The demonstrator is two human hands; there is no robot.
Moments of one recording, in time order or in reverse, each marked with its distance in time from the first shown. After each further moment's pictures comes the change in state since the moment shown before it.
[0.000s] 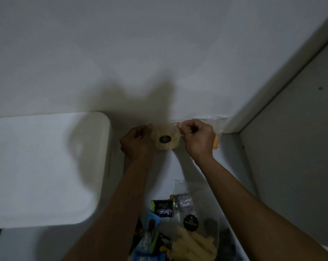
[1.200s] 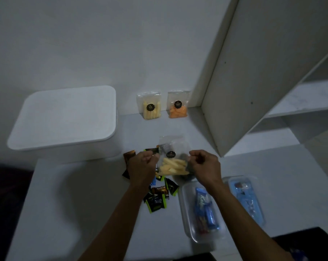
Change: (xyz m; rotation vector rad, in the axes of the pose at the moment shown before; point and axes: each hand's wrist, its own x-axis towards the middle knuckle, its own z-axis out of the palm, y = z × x) left_hand -0.211 -0.039 -0.185 0.281 -0.468 0.117; right_hand -0.277 0.020 -0.163 -0.196 -0.009 0.122
